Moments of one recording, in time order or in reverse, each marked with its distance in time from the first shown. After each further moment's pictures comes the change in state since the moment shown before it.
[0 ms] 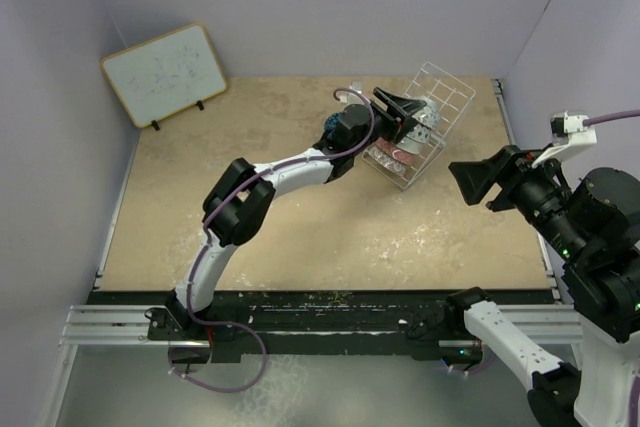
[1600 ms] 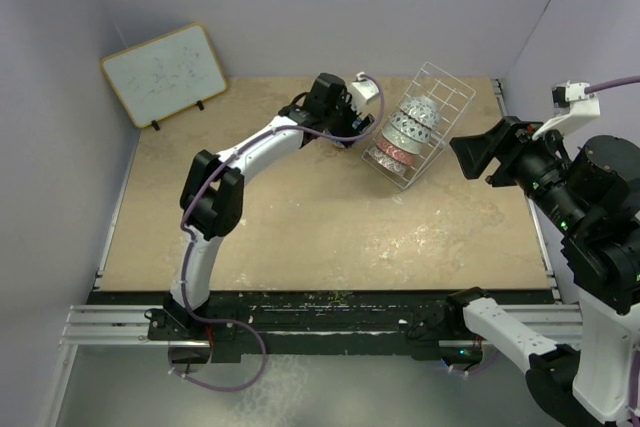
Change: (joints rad) left arm 0.182 -0.112 0.113 -0.799 0.128 1.770; right arm 0.000 0.135 0.146 -0.015 0.047 0.000
